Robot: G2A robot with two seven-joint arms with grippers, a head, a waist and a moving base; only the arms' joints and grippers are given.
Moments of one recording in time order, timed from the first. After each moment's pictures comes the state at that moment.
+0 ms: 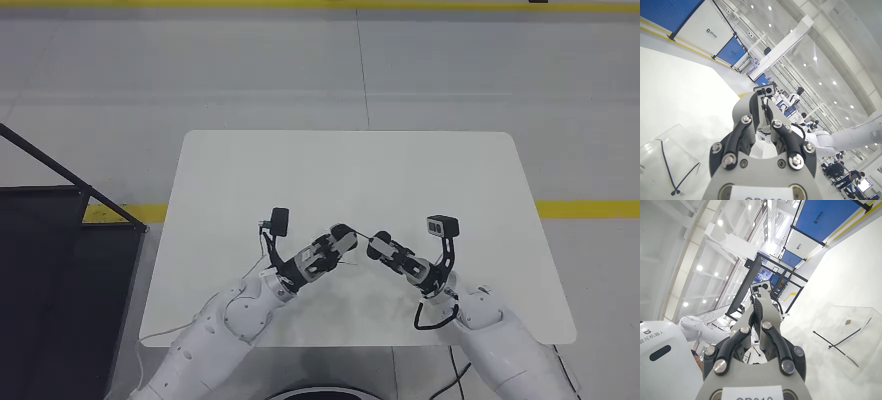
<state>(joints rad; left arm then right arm) 1.17 -1.24 -0.94 -1.44 0.35 -0.76 0.03 -1.13 -1.10 1.03 -1.31 0.44 -0.91 0.67</state>
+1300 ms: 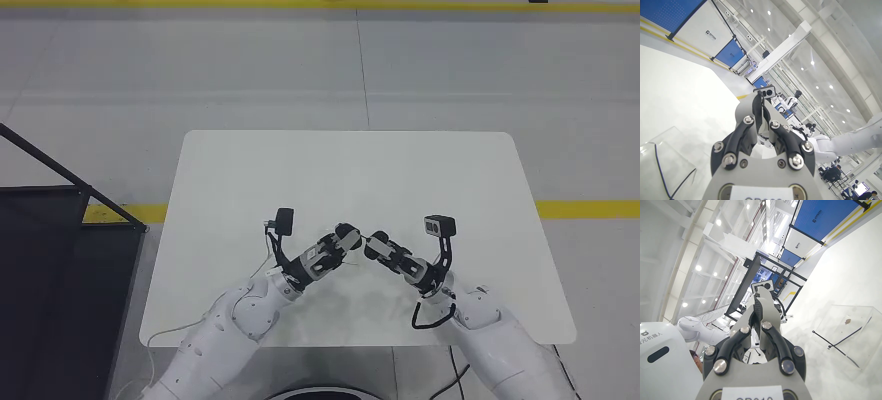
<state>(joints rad) 1.16 -1.29 -0.94 -1.38 0.35 -0.78 0.03 -1.14 -1.12 1.05 -1.31 0.42 -0.89 0.68</state>
